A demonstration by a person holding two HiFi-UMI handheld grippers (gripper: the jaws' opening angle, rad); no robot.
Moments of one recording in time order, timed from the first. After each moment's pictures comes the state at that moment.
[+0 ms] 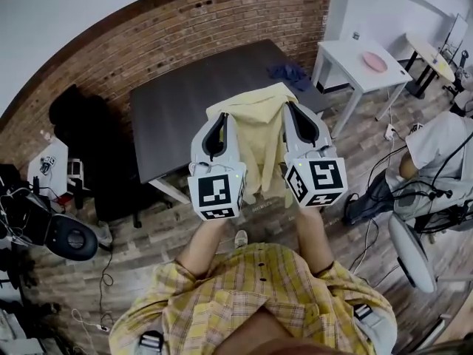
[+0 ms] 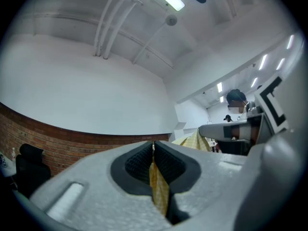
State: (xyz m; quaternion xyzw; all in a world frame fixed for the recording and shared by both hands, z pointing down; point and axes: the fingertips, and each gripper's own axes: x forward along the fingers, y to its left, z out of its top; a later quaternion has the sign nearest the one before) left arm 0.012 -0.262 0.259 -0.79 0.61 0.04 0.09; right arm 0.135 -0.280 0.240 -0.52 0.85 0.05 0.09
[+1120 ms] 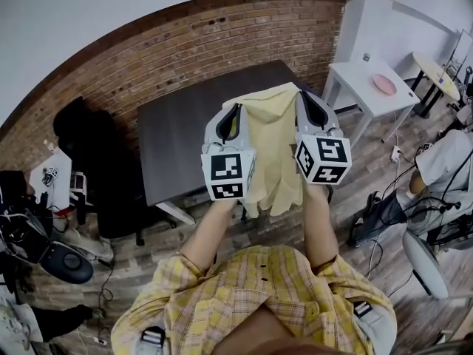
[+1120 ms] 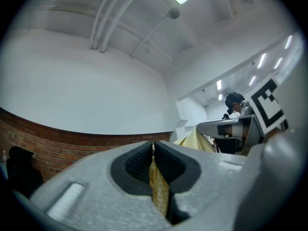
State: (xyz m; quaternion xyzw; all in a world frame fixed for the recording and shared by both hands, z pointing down) left arm -0.019 -0.390 0.246 -0.80 0.60 0.02 0.09; right arm 0.115 -0.417 0.224 -0.56 0.83 0.07 0.07
